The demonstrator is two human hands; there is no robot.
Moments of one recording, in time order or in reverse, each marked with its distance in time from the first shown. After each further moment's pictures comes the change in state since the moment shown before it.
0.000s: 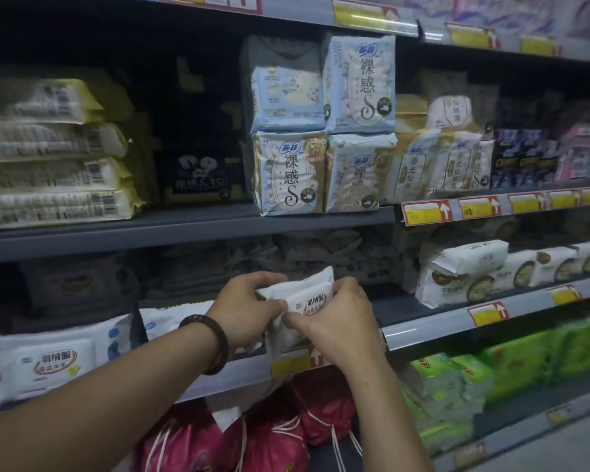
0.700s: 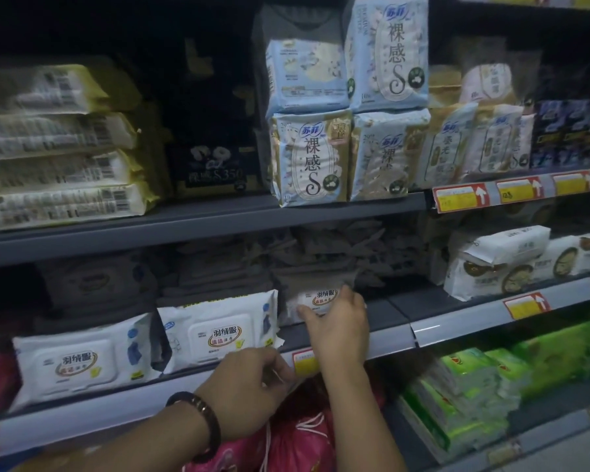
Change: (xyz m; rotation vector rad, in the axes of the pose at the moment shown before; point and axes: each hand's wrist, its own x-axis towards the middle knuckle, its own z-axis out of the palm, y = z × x) left_hand -0.040 -0.069 -0.012 0.534 -0.269 0.045; right_hand 0.026 0.018 0.093 -0.059 0.164 0.080
